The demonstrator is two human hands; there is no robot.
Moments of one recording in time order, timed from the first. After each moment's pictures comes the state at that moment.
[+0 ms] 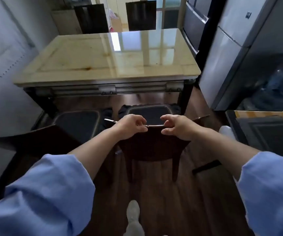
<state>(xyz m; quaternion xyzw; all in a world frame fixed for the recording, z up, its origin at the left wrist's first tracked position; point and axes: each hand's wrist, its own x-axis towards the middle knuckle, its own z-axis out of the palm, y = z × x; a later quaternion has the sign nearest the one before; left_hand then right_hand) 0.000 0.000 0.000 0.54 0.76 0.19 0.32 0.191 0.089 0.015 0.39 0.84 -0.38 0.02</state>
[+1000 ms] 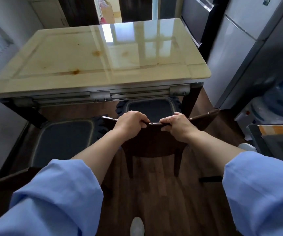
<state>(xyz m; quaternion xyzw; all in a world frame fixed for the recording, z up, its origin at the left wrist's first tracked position) -0.078 0.131 -0.018 0.58 0.78 0.13 0.20 0.085 0.214 -0.036 0.39 0.89 -0.24 0.01</state>
